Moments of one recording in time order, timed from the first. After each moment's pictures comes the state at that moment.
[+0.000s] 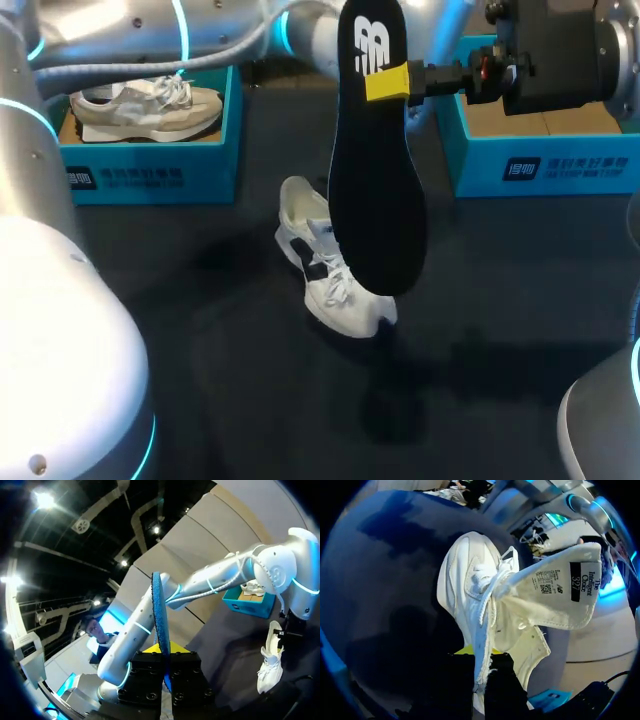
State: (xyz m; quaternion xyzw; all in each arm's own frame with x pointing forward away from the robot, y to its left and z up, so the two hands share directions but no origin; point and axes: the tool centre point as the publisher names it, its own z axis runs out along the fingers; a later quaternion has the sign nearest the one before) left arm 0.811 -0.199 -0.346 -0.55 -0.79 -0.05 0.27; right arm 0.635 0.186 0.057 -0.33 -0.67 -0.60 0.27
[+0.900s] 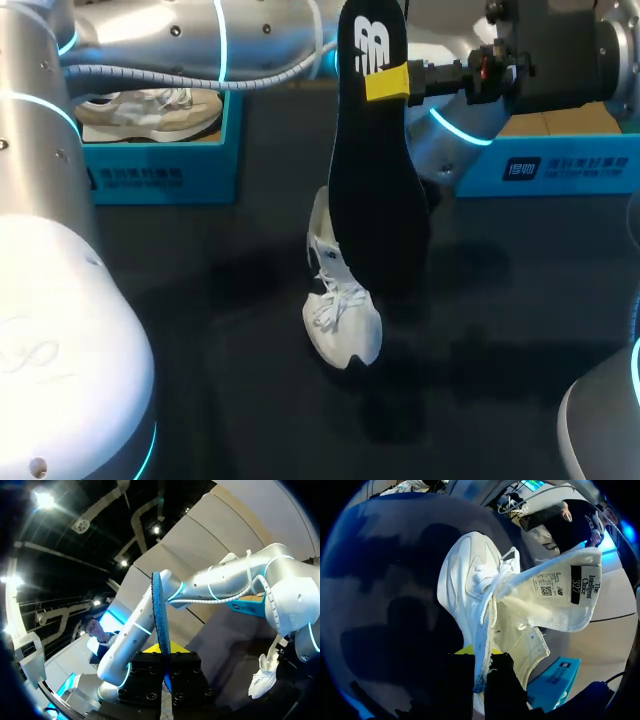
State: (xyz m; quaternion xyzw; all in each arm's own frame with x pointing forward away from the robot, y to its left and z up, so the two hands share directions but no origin) left arm 0.779 -0.223 -0.359 -0.67 -0.70 -0.12 0.22; right arm 0.635 0.186 0.057 -0.33 -0.67 -0.60 0.27
